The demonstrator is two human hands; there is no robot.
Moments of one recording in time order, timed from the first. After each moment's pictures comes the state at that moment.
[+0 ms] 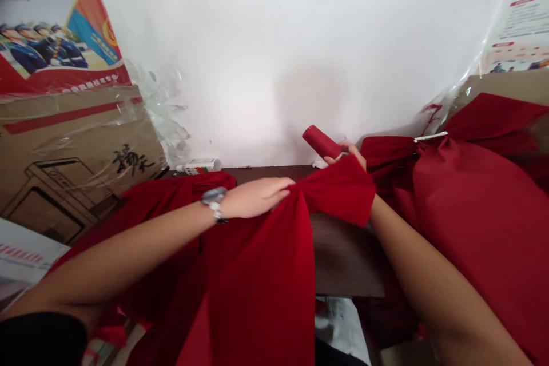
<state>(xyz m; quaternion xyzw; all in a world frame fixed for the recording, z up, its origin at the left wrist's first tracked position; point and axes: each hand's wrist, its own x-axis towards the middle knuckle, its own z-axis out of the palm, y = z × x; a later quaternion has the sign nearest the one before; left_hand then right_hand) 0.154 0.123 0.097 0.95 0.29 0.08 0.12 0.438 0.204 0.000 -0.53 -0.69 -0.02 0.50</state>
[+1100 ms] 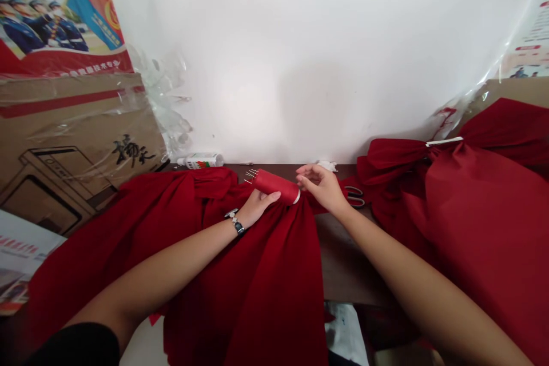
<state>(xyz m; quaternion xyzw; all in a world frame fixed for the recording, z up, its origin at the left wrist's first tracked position) 0.142 0.163 -0.017 0.67 0.28 0.47 0.50 0.344 0.159 0.008 -0.38 -0.64 0.36 0.57</state>
